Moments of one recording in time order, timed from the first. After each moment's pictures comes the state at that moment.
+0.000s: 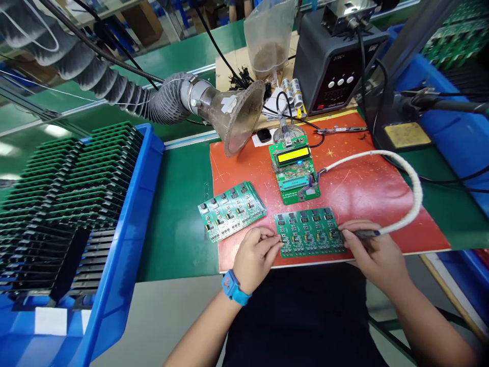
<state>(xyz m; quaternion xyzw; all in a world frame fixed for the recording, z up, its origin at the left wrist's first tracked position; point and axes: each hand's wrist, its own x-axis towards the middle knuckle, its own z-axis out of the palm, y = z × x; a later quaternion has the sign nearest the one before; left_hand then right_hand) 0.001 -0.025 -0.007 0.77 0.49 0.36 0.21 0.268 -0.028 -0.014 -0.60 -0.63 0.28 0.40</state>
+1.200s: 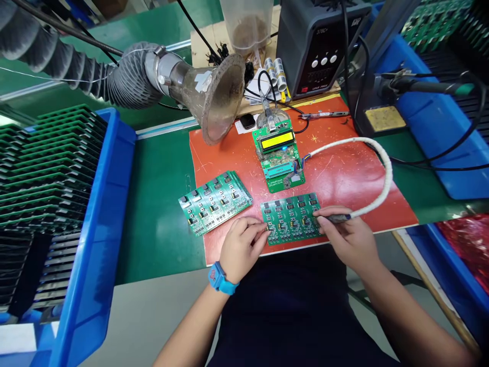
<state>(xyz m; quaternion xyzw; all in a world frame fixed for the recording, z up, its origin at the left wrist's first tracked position) 0.000 -0.022 -0.006 0.78 0.48 0.34 0.21 0.246 -0.033 -0.003 -0.61 -0.57 0.35 0.43</state>
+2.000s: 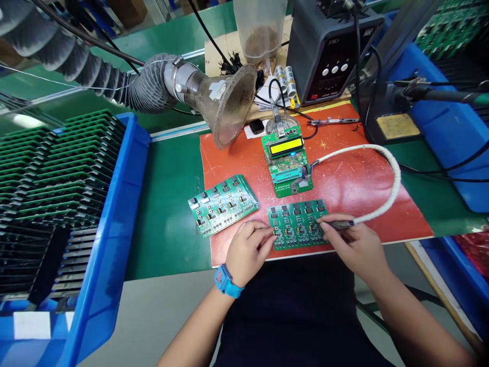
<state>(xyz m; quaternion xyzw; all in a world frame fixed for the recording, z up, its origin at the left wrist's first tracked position) 0.000 -0.023 -0.007 0.78 0.48 0.34 0.21 0.244 -0.028 0.001 -0.65 -0.59 0.31 0.36</state>
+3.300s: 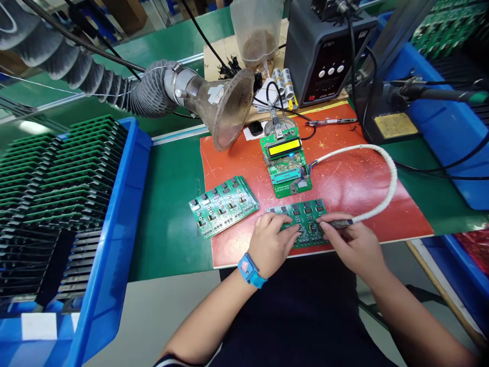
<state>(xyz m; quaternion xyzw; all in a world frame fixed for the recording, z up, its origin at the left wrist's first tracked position) 0.041 -0.008 -0.001 0.85 0.43 0.29 0.11 0.243 -0.029 -0.002 -0.64 -0.58 0.33 0.38</state>
